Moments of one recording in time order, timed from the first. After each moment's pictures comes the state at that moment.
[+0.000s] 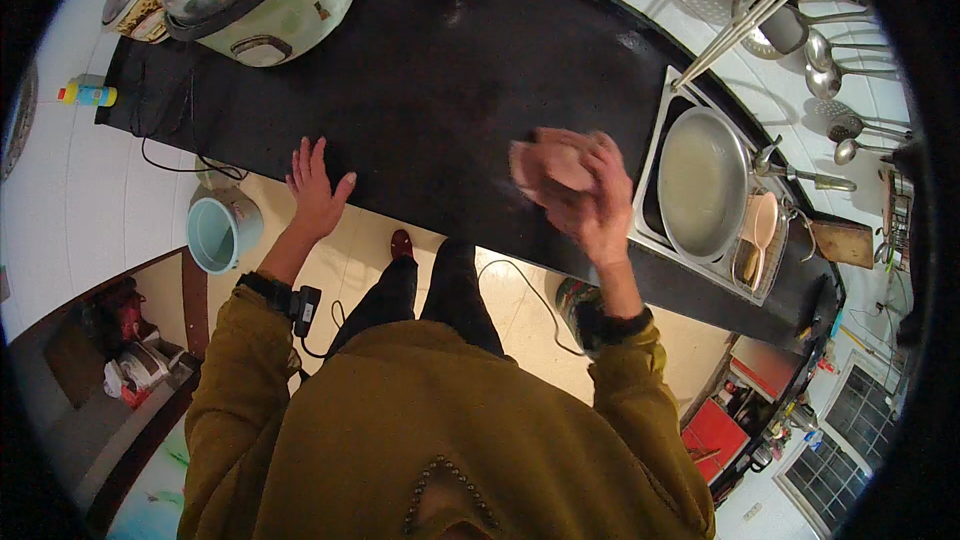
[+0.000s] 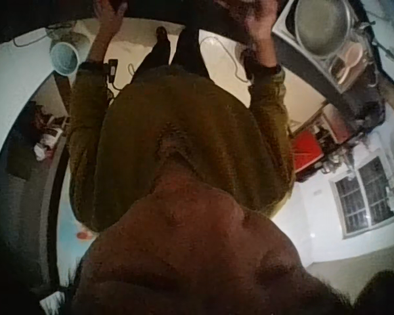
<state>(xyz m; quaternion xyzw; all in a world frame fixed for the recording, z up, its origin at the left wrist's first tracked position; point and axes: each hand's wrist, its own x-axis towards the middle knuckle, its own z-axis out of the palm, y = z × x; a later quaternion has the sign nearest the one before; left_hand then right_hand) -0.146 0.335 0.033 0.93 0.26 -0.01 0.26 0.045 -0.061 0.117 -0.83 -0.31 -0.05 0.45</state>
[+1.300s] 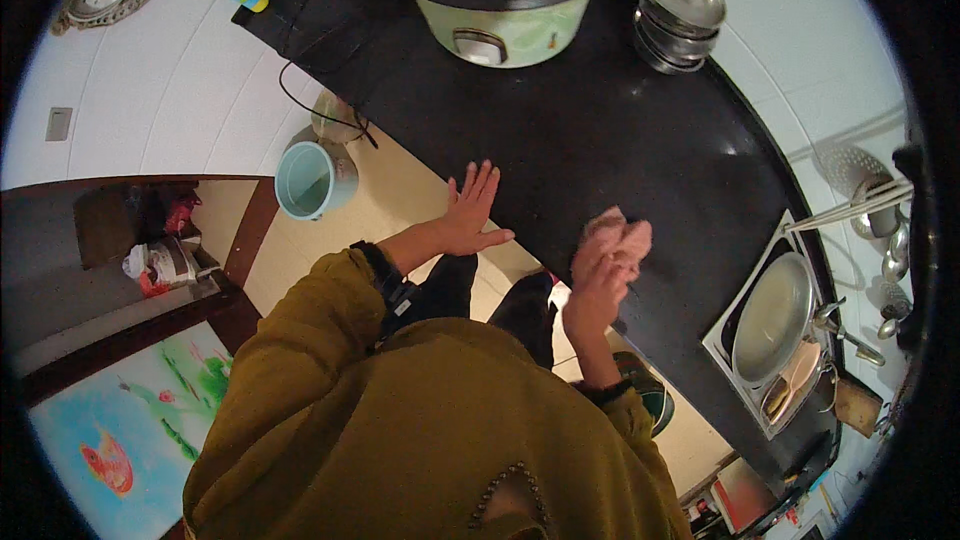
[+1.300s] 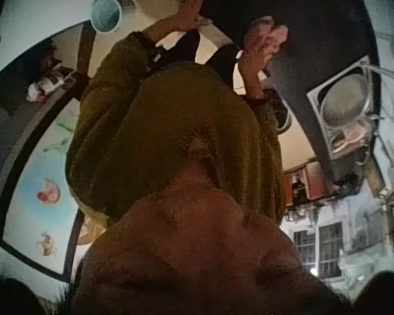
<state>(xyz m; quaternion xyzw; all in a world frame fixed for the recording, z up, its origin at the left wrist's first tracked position) -0.164 0.359 0.057 0.91 0.14 -0.18 0.35 -0.091 0.083 0.051 -0.96 -0.26 0.06 0.07</state>
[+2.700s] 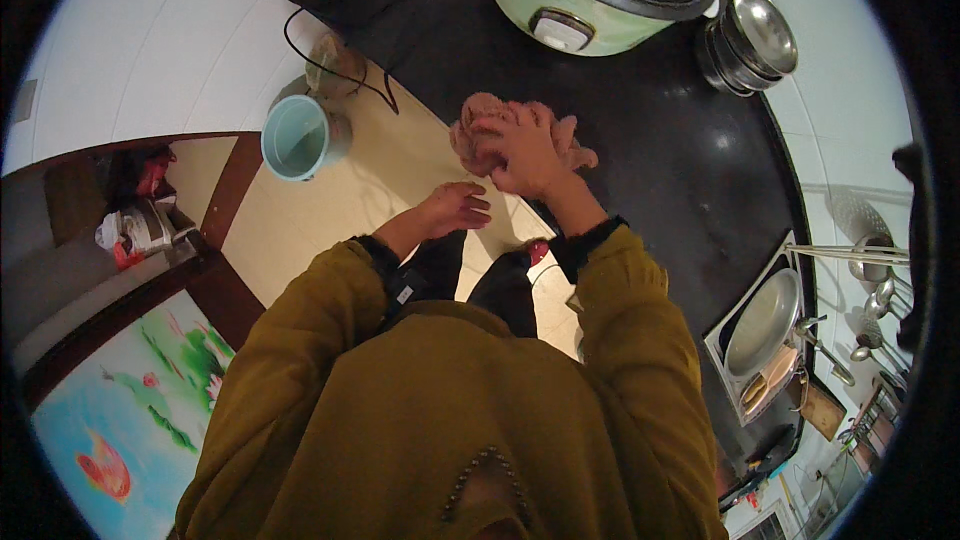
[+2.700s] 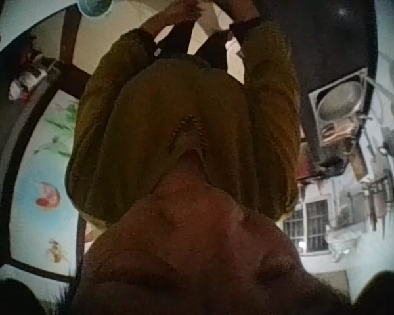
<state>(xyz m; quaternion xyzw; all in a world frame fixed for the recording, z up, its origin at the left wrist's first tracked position) -0.245 0.424 -0.020 0.24 0.43 -0.16 0.85 -0.042 0.355 0.057 -0.68 -0.68 0.16 0.21</state>
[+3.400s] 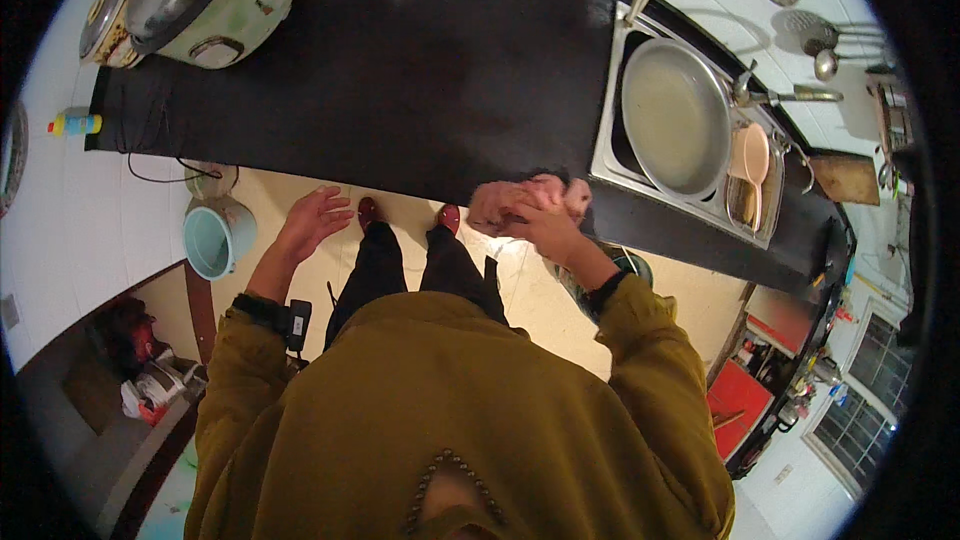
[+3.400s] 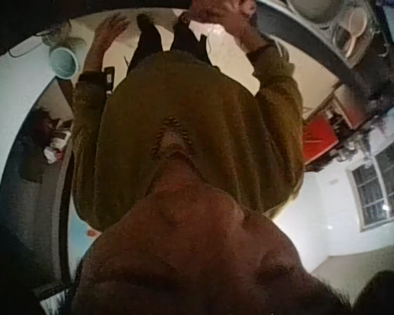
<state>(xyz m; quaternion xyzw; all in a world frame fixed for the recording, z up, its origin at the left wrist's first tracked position) -0.198 0.282 0.044 0.45 0.37 -0.19 0.79 -0.046 -0.155 0.038 -0.80 -0.56 0.13 0.17</state>
